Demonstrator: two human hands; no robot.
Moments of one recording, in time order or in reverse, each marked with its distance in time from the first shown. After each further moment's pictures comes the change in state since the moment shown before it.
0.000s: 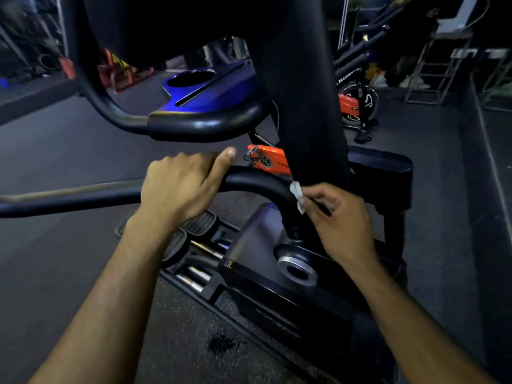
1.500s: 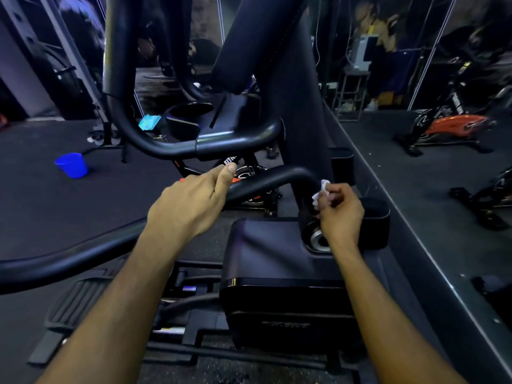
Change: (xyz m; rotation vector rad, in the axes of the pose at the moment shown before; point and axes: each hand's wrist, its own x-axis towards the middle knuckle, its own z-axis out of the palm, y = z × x) left_hand -0.012 -0.119 -0.030 -0.384 -0.236 0.279; right_hand -0.046 -0.026 0.104 -0.257 0.820 0.205
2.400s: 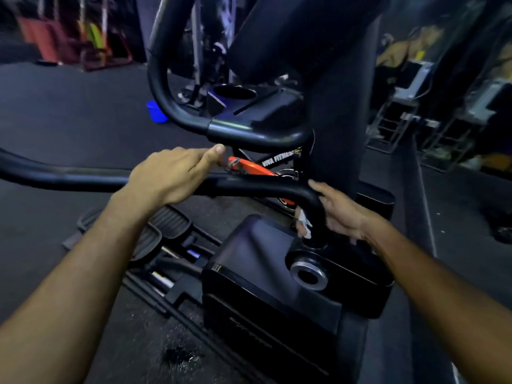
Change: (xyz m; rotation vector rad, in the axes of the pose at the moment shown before) left_hand 0.012 0.002 0.013 0.060 0.069 -0.266; right_hand 0.142 -0.019 0.015 0.117 -1.684 0.461
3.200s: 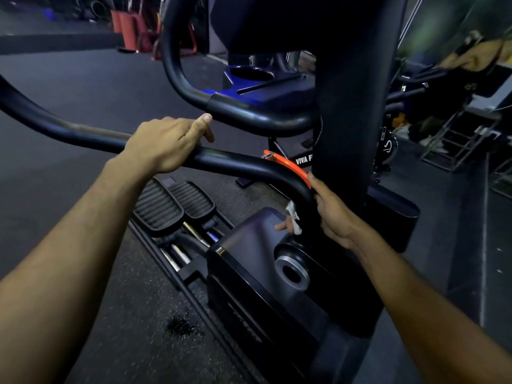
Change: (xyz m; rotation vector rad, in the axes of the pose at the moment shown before) left_hand -0.003 0.018 0.009 0.073 0.149 -0.224; right_hand 0.018 0.023 -0.014 -0.014 -0.064 -0.102
